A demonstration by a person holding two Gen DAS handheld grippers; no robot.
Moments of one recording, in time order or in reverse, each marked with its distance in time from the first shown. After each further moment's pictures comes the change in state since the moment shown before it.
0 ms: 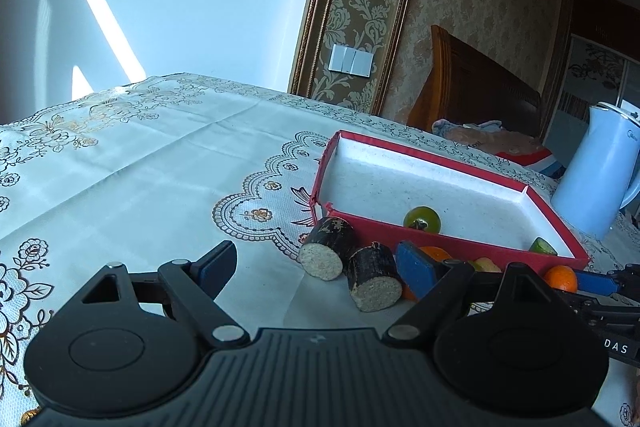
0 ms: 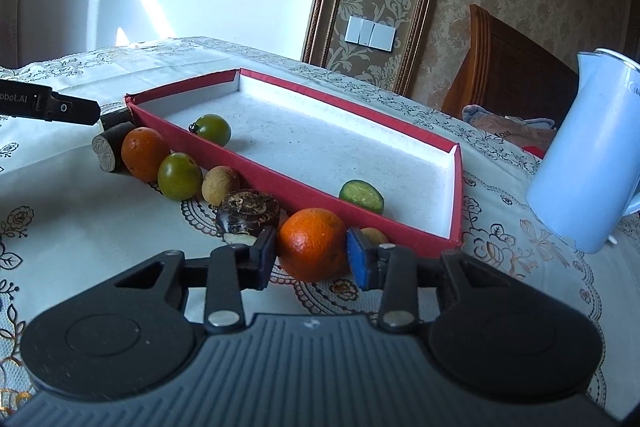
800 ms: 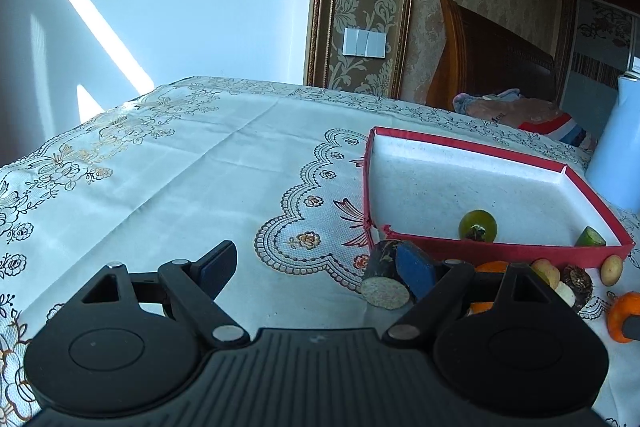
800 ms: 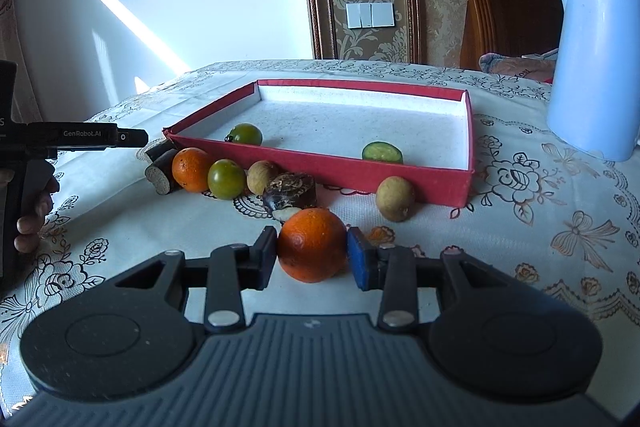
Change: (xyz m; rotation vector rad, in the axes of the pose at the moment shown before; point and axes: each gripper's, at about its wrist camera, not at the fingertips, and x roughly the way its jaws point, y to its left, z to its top) left arm 0.029 0.020 0.030 0.108 0.075 0.052; right arm -0.033 -0.017 -0.022 0.253 0.006 0.154
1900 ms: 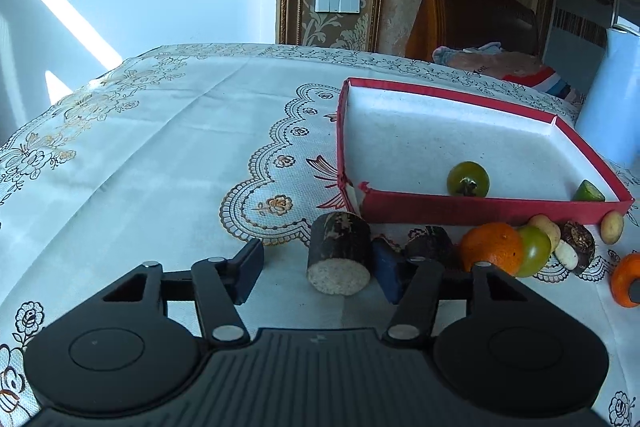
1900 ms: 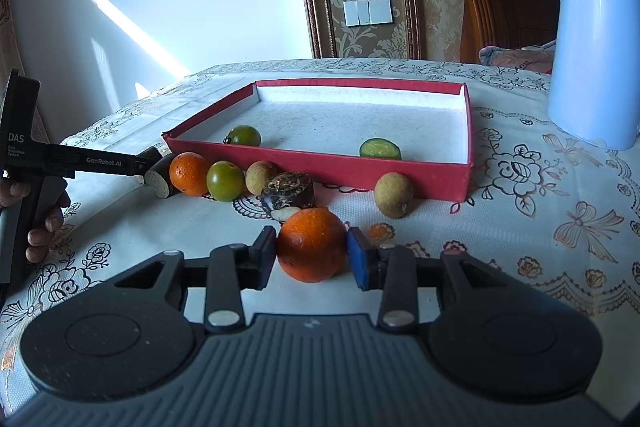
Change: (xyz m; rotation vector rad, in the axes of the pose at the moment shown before) left arm 0.019 -0.012 -0.008 0.061 0.110 -0.034; right arm 0.002 -0.004 0.000 0.028 0.002 0.013
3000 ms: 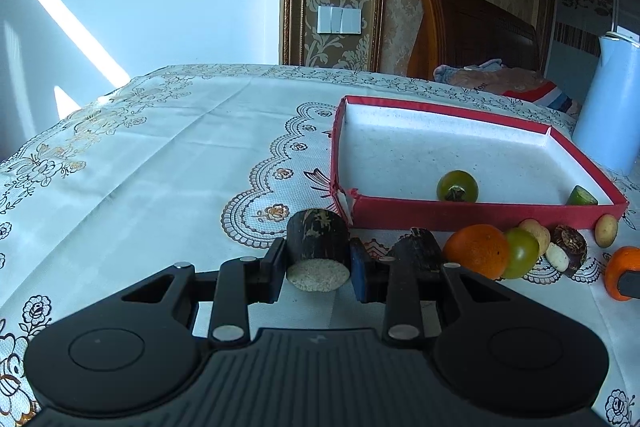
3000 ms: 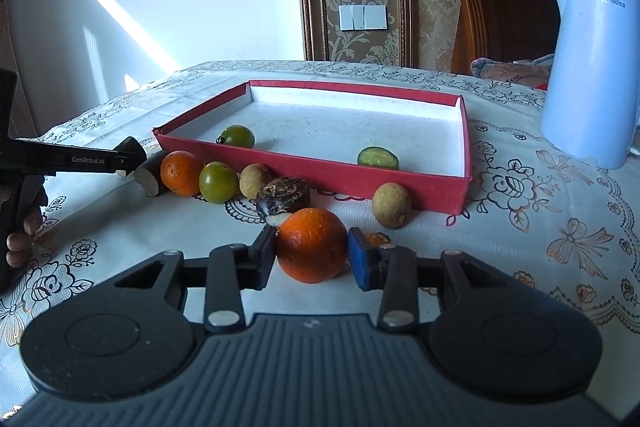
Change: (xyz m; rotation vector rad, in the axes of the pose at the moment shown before) left arm -0.017 -0.007 -0.011 -0.001 -0.085 0.022; right arm 0.005 0.012 0.002 -0.046 -0.008 -0.056
